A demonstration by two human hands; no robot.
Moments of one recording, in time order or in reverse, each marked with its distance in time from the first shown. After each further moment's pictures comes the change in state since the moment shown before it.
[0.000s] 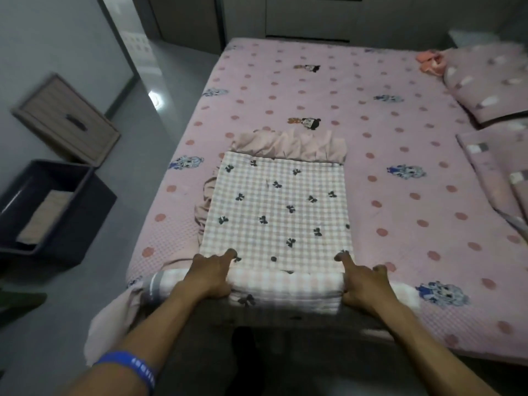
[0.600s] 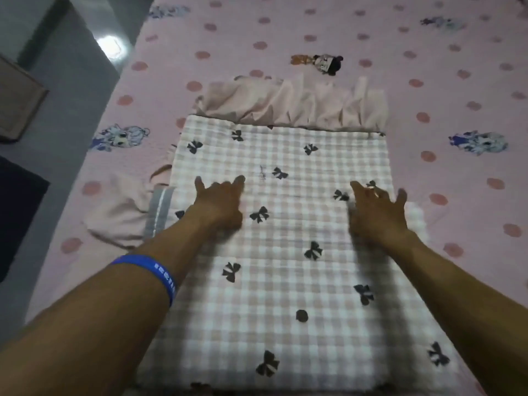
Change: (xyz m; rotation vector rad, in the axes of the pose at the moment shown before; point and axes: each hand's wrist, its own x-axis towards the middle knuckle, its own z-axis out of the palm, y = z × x) left_hand 0.395 -0.040 -0.009 0.088 0.000 -0.033; right_hand 0.382 0.039 0.030 -0.207 0.124 0.181
